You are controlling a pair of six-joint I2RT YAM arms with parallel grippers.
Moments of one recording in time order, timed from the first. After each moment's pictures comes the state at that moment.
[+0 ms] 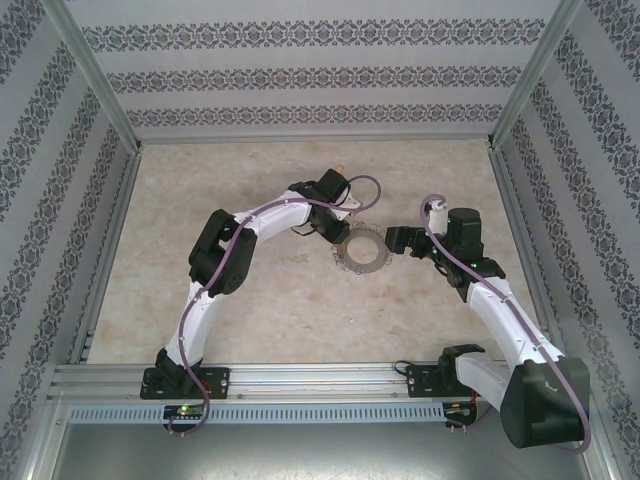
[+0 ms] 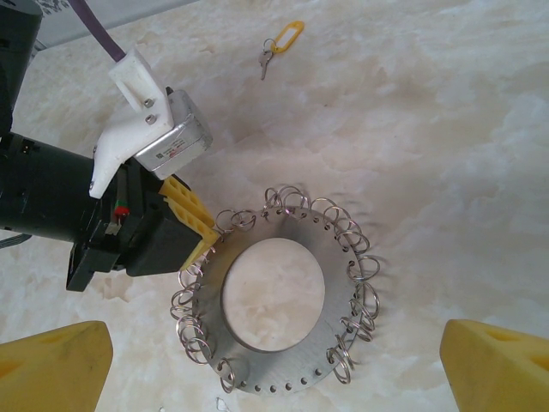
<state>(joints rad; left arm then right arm) -0.63 2.28 1.83 -0.71 0.22 0.10 0.08 1.03 0.60 -0.19 -0.41 0.26</state>
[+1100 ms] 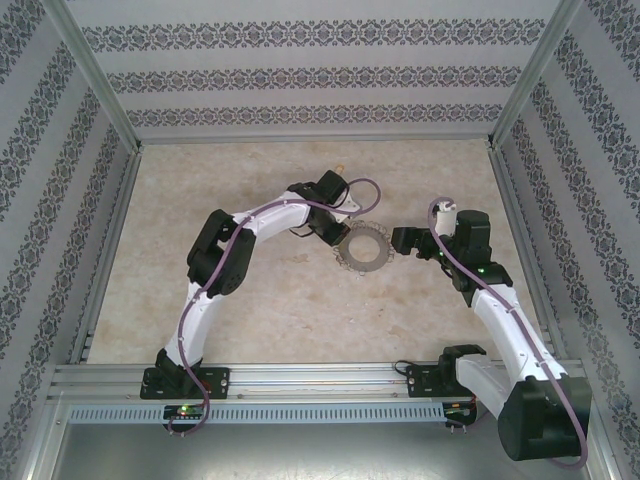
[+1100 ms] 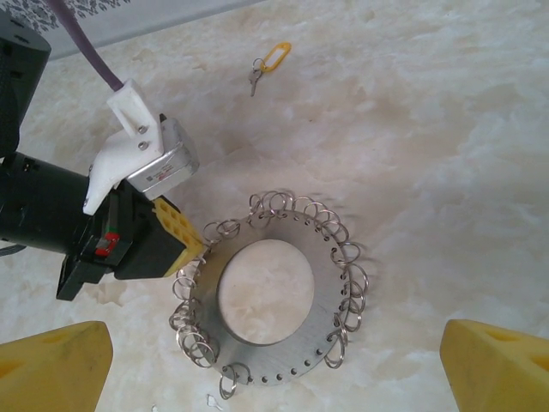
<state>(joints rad) -0.63 2.25 1.78 -0.71 0.24 0.14 0.04 0.95 0.60 -0.24 -0.41 0.23</state>
